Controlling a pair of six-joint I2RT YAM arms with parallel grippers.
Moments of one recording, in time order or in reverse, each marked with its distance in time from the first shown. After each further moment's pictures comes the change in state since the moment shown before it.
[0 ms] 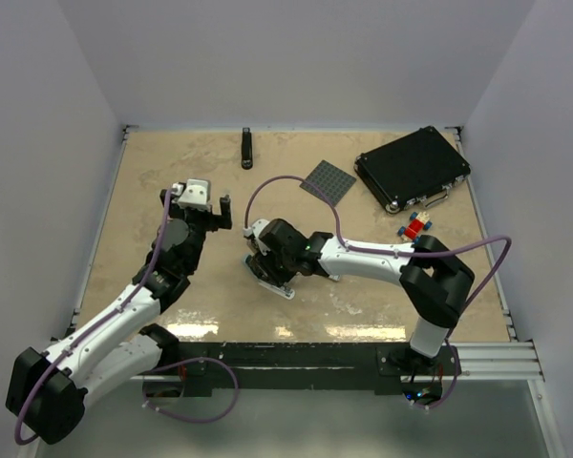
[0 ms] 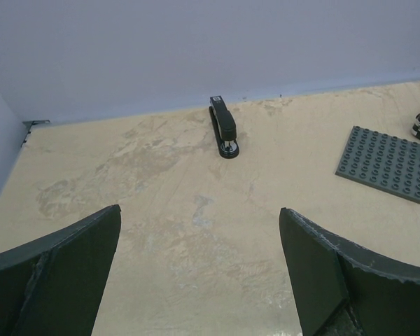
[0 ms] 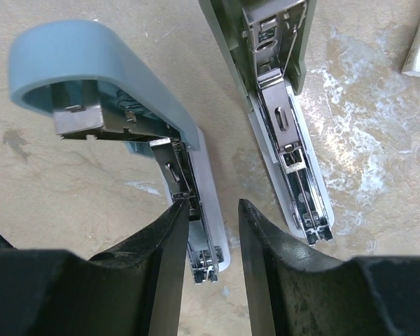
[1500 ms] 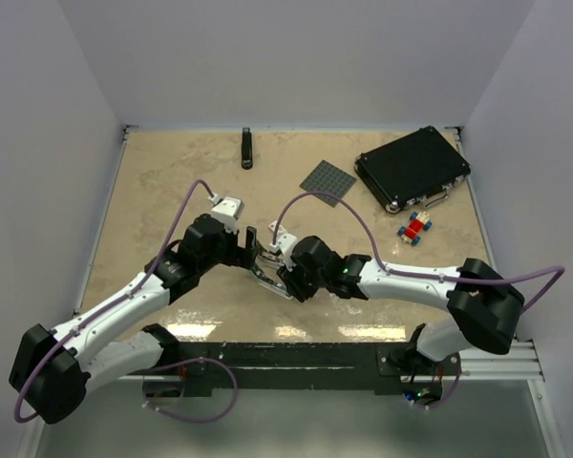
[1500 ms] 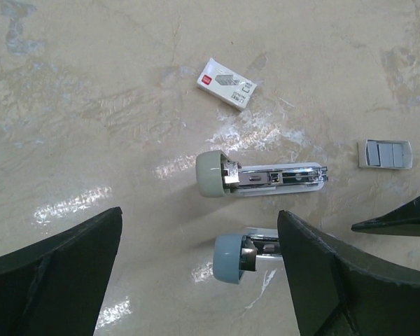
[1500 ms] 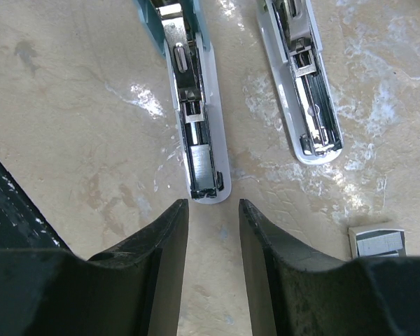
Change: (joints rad) left arm -0.075 0.119 0.086 -0.543 0.339 -0.340; right arm -0.002 -0.309 -0.359 0.185 -0.054 -0.041
